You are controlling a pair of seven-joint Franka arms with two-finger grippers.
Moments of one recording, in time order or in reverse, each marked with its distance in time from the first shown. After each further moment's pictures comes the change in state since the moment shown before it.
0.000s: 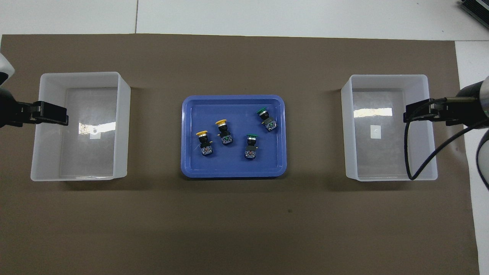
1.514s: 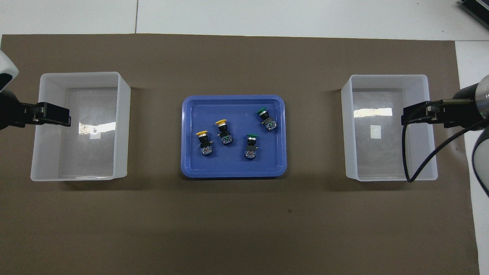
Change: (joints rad) left arm -0.002 -0.001 -0.005 -0.003 0.000 -0.004 0.000; right arm 0.002 0.000 0.003 -0.002 -0.006 -0.014 0.000
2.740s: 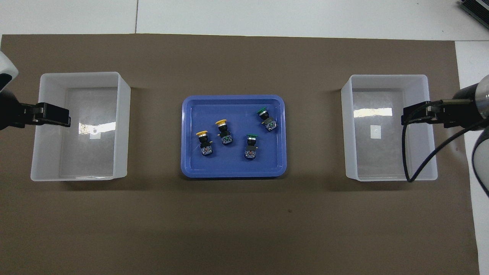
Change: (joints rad) left arm 0.000 0.000 0.000 -0.001 0.000 -0.003 0.000; right arm 0.000 0.000 0.000 0.000 0.000 0.000 0.000
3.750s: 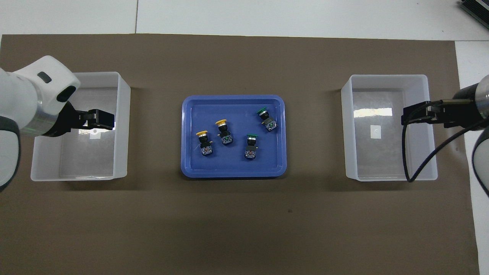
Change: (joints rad) left arm -0.117 -0.012 -0.007 -0.169 0.000 0.177 -0.155; right arm 0.000 0.000 0.000 0.000 0.000 0.000 0.000
